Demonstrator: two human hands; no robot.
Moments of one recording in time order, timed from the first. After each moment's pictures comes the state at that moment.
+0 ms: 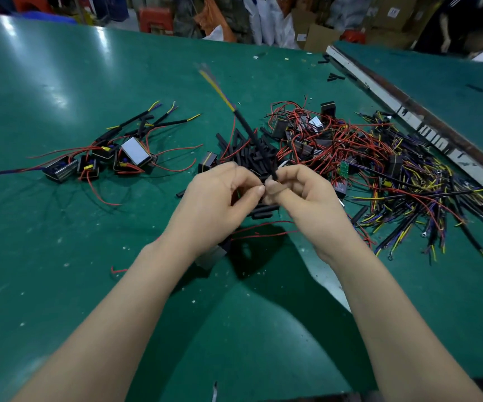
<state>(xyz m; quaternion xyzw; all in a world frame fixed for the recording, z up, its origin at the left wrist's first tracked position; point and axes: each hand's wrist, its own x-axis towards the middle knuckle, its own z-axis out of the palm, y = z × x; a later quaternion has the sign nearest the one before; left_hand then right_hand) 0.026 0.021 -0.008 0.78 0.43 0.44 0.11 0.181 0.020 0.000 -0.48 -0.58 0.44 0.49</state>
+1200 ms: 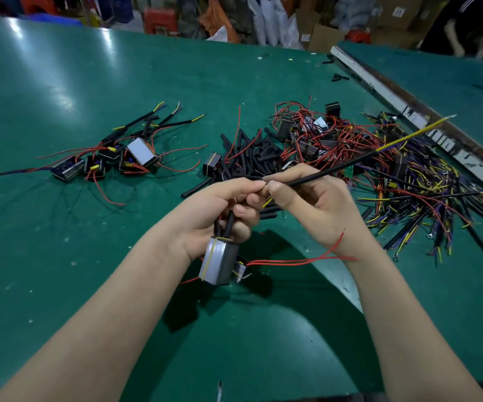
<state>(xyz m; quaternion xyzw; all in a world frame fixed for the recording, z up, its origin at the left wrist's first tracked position) 0.023 0.024 0.002 0.28 0.31 0.33 0.84 0.193 0.019 0.001 -0.39 -0.74 0.30 0.46</state>
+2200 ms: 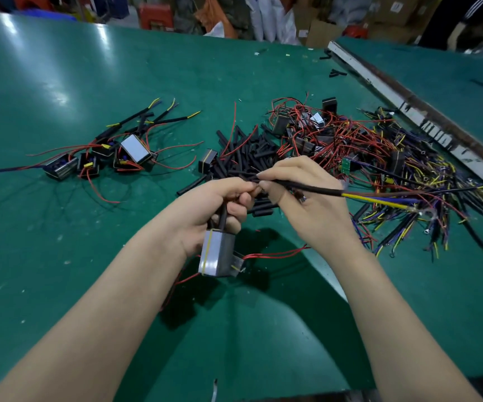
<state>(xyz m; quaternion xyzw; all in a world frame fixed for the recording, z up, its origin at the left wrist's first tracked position) 0.029 0.026 0.004 0.26 0.40 0.35 0.81 0.191 0.025 -0.010 -0.39 -0.78 0.09 0.48</state>
